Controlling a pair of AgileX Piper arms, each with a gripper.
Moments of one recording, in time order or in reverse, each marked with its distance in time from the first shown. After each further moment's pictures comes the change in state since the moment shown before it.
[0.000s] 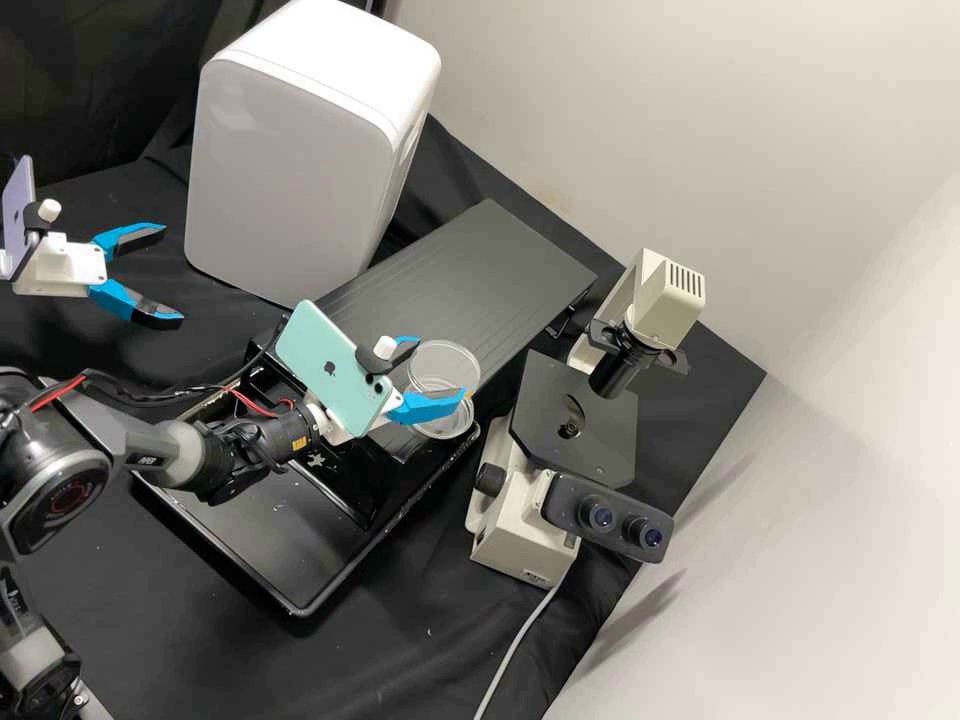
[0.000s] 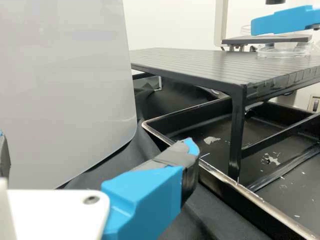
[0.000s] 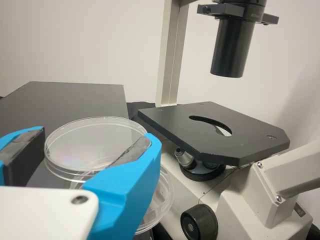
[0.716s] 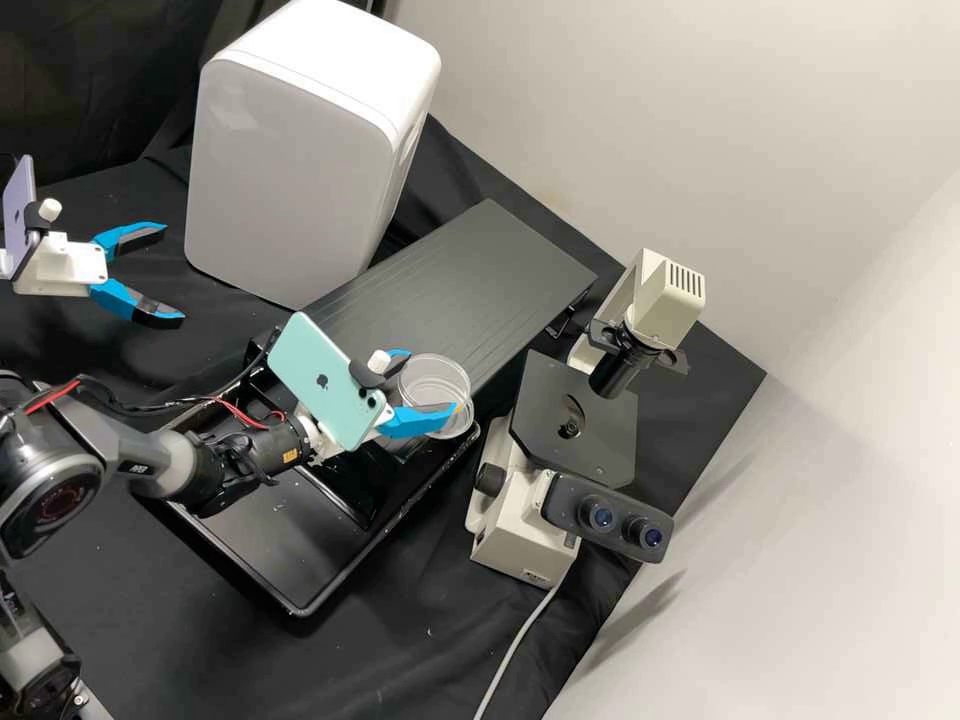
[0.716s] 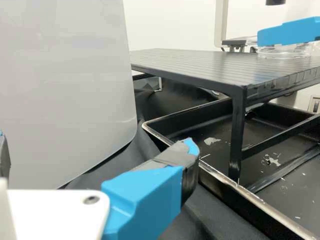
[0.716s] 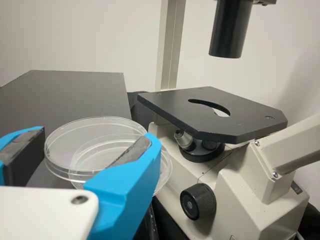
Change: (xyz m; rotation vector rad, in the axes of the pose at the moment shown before) left arm 0.001 0.001 0.000 -0.001 0.001 0.003; right arm -0.013 -0.004 0.010 0.014 -0.023 -0.023
